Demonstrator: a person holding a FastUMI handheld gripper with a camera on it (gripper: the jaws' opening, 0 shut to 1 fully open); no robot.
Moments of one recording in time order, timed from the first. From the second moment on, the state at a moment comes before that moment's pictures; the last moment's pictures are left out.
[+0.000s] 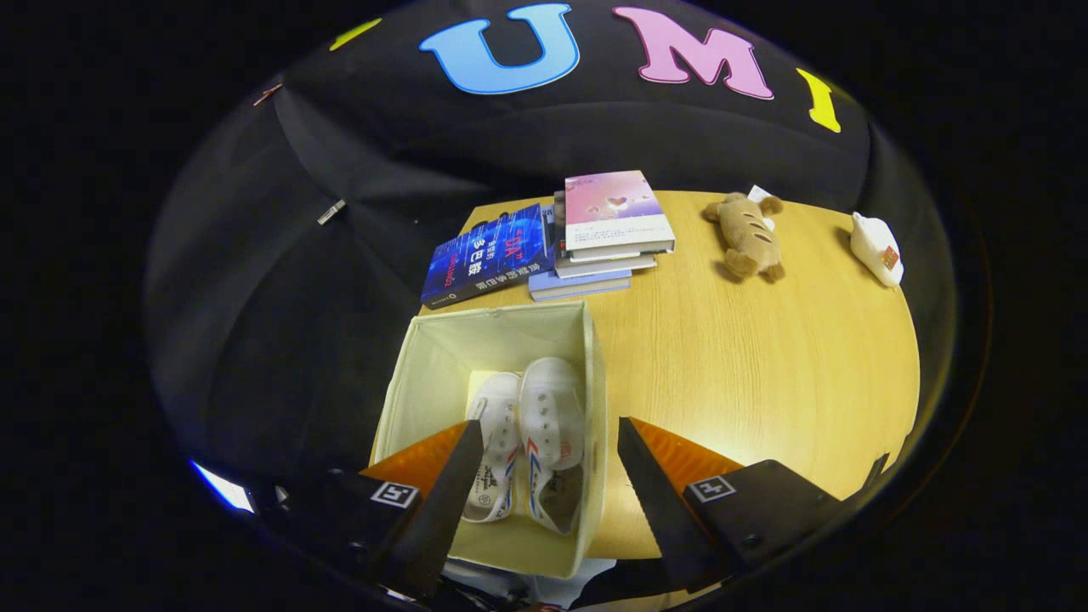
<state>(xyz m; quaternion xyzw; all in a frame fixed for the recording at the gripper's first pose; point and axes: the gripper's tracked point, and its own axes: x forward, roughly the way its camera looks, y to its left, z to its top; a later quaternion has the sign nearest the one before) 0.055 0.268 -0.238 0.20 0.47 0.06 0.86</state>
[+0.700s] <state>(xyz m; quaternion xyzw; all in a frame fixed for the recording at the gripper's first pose) 0.019 0.019 -0.181 0.08 0.30 0.01 0.95</state>
